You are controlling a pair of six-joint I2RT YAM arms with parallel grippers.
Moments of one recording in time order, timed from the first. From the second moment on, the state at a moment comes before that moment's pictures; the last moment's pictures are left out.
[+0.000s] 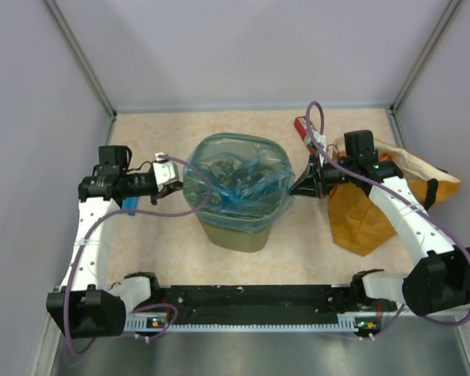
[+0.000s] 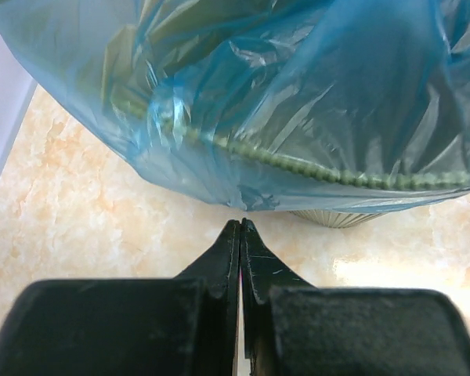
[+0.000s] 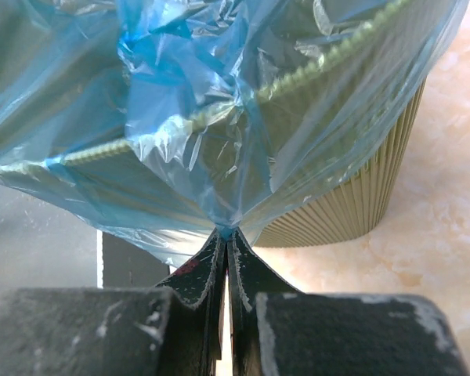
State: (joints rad) left arm 0.06 1.10 1.12 -0.95 1.04 1.16; right arm 0.22 1.25 1.08 -0.63 -1.14 -0.35
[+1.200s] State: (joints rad) left arm 0.21 1.32 1.35 -1.32 1.32 1.73; right arm 0.30 1.28 1.29 -0.68 -1.01 -0.33
